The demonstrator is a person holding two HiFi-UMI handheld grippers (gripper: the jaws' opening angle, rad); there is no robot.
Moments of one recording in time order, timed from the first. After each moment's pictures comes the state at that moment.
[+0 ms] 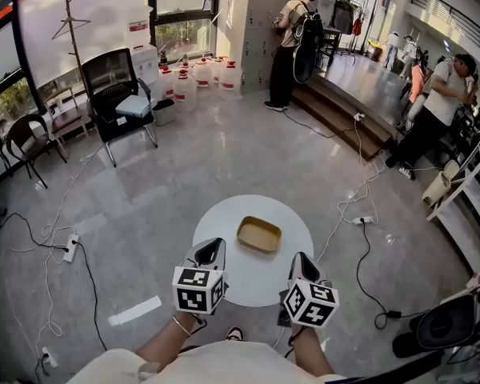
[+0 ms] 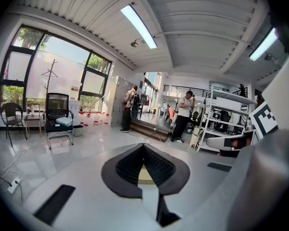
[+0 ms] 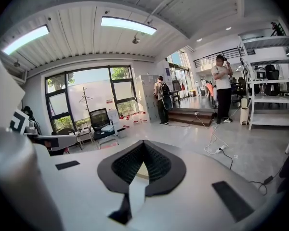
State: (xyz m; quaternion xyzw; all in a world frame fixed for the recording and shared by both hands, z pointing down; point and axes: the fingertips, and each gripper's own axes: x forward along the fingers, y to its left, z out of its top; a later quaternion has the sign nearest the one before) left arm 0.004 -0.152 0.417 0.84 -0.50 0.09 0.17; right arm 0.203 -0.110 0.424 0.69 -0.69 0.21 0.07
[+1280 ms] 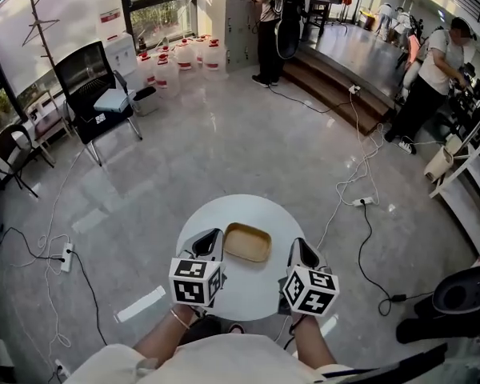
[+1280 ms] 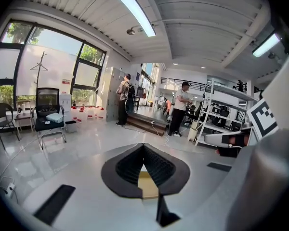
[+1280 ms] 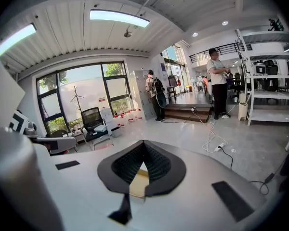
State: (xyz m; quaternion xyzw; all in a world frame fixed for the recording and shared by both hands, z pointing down) left arm 0.061 -0.248 0.447 0.85 -0.48 0.13 0.18; right arm 0.256 -0.204 0.451 0.70 -0.67 0.24 0.07
